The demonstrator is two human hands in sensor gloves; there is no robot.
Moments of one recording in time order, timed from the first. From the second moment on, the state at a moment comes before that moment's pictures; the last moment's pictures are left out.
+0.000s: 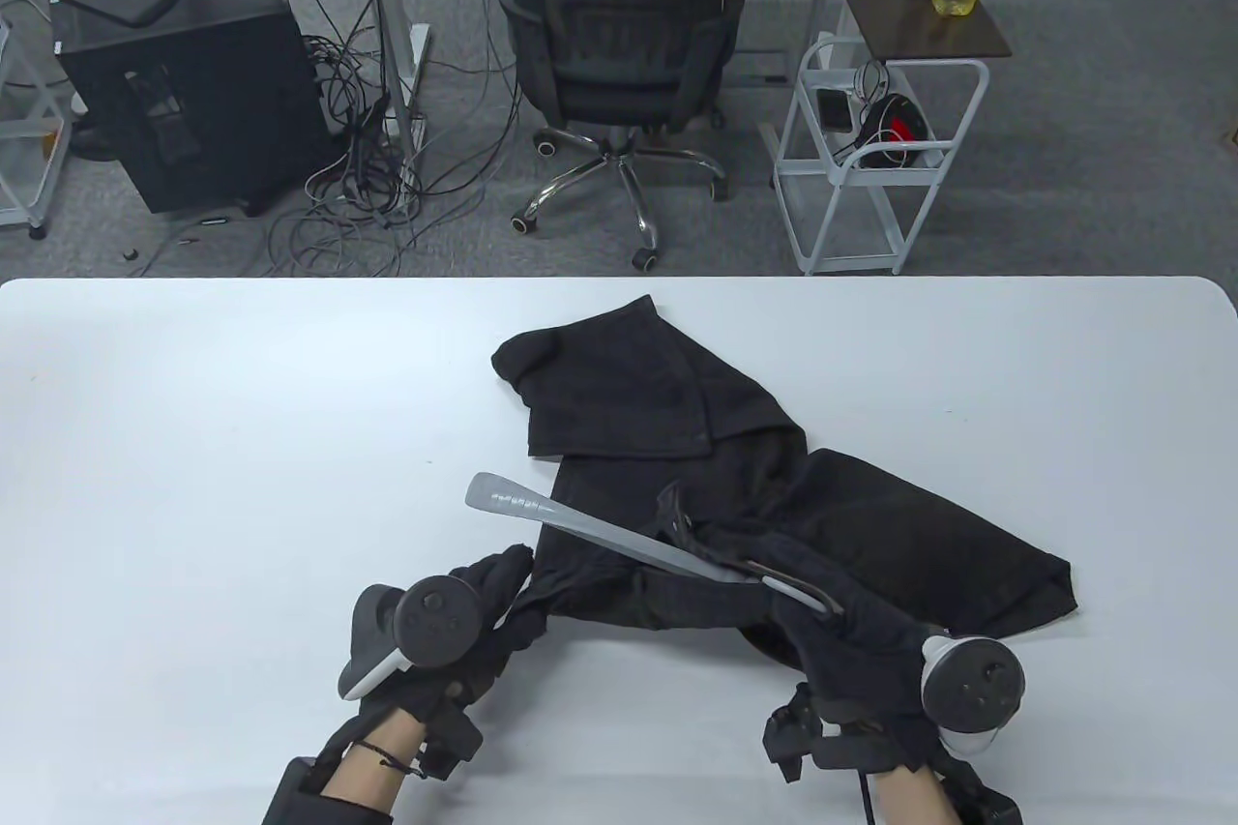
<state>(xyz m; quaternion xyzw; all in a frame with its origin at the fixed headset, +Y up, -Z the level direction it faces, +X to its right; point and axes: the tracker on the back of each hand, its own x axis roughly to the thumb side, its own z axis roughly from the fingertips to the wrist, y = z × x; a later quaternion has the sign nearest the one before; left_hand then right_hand) -0.194 -0.744 -0.276 -0.03 -0.14 0.27 0.95 0.183 -0.665 -0.232 0.20 -0.22 0.76 0.58</state>
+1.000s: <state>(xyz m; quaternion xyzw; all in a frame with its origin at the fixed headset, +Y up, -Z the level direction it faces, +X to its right) -0.232 -0.669 -0.236 0.27 -0.07 0.29 0.92 0.141 -0.657 -0.218 0.24 -0.23 0.91 0.26</state>
